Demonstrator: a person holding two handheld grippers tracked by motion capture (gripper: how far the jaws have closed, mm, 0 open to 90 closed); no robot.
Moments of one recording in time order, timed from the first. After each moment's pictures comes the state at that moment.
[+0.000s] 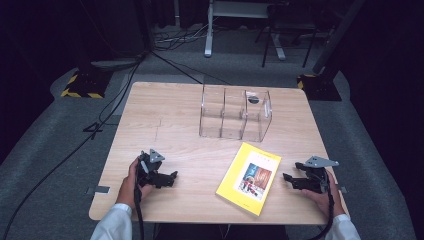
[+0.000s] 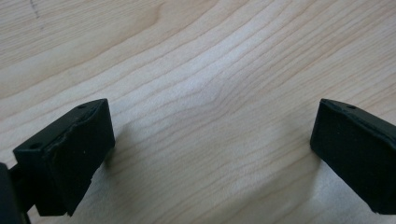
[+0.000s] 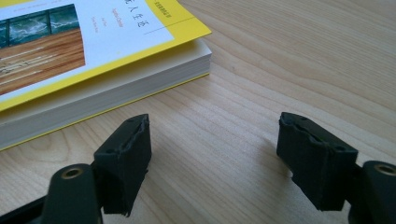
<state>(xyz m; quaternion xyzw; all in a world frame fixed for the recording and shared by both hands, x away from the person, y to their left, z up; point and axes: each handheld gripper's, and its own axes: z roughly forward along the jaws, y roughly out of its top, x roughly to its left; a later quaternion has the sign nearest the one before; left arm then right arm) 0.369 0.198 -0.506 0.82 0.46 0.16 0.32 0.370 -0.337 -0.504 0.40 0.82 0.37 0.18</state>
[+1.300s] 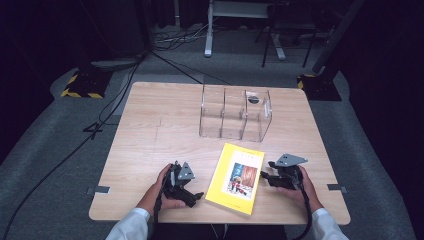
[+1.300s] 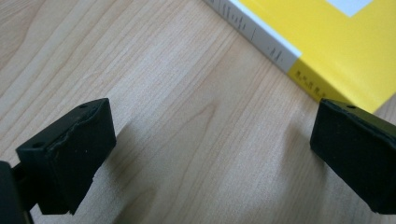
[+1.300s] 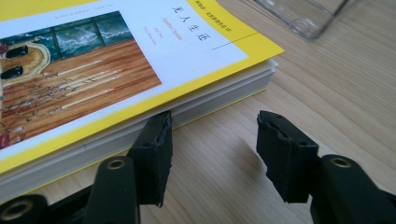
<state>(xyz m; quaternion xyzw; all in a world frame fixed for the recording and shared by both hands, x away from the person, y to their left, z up) 0.341 0.126 -0.505 0.90 0.27 0.10 0.34 0.375 -0.254 -0.499 0.34 0.85 0.36 0.19</state>
